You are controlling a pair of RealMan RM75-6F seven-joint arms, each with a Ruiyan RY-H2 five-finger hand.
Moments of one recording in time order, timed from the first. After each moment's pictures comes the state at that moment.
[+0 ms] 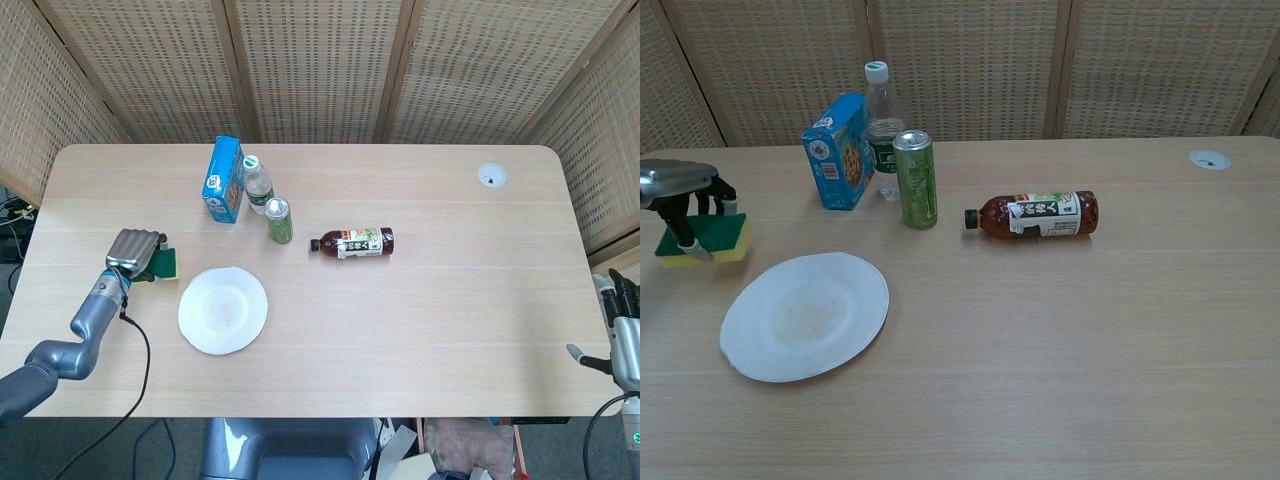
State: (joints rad) left arm -0.76 -1.61 -0.11 -0.79 1.15 0.62 0.04; right arm 0.08 -1.08 0.14 -1.61 -1.32 1.44 -0.05
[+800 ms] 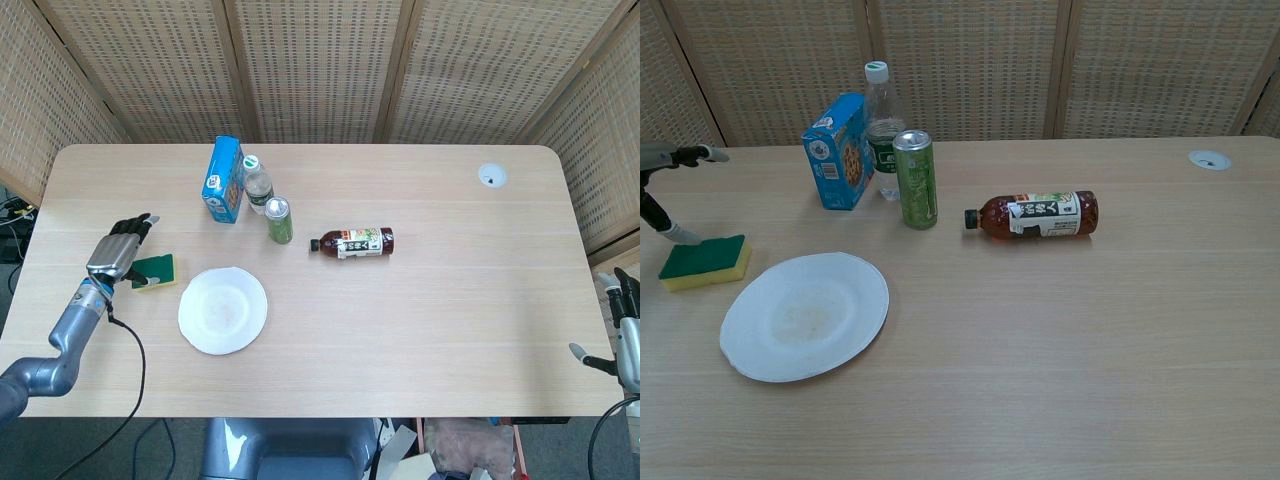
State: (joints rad) left arm -0.64 -1.41 -0.17 -1.12 1.13 0.76 -0.06; right arm 0.07 -1.06 0.14 -1.63 -1.34 1.46 -0.01
